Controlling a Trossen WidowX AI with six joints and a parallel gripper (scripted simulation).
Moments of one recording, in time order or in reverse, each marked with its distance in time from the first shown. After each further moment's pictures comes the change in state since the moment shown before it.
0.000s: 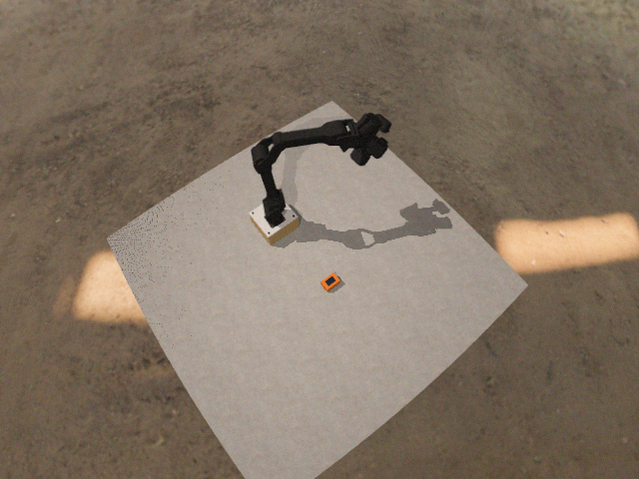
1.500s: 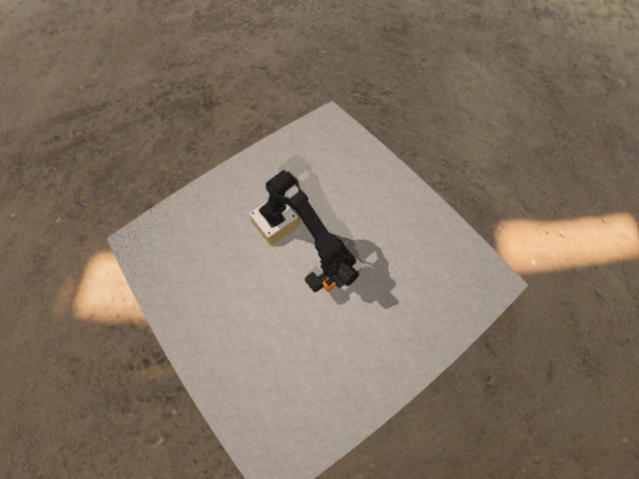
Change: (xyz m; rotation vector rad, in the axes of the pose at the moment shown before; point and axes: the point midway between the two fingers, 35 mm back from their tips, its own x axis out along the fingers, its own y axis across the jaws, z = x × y) arm -0.153 -0.438 0.211 0.010 -0.055 -0.941
